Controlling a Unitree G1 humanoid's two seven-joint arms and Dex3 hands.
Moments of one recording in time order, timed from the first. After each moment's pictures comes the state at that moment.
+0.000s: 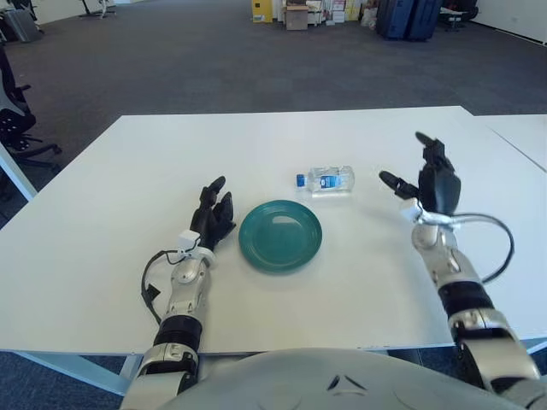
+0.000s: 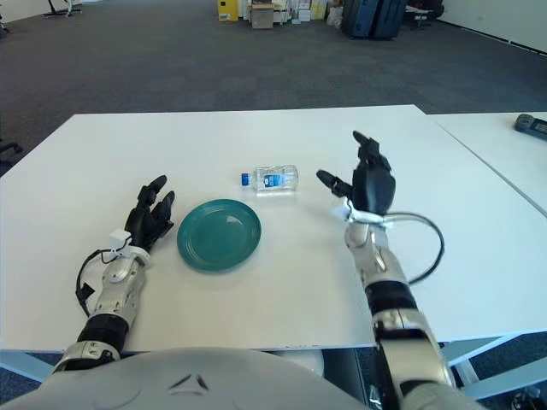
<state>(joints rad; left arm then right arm) -0.07 0.02 0.11 0.60 -0.11 -0.41 -0.15 -0.34 -0.37 0.08 0.58 -0.71 -0.33 -0.71</state>
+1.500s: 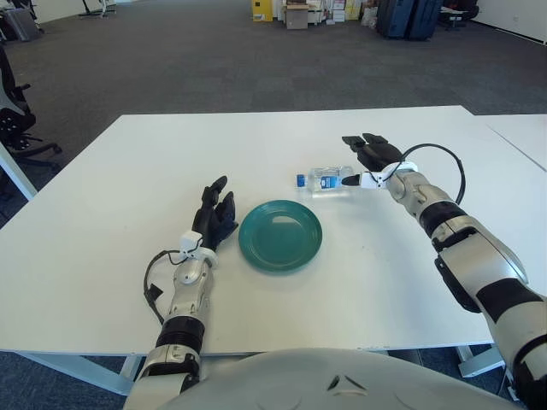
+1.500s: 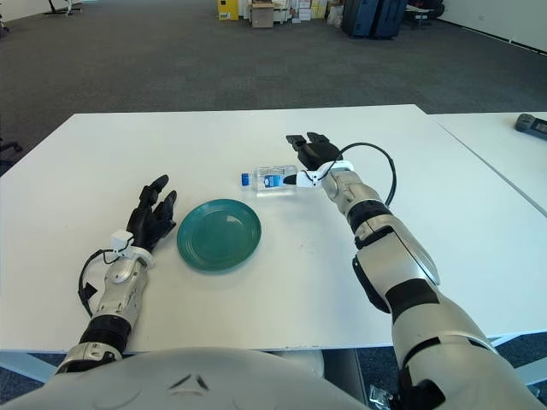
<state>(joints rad) -0.05 -0.01 0.11 0.58 -0.11 -0.42 -0.15 -0.85 -0.33 0.54 1.21 -0.77 -0.34 -0.21</state>
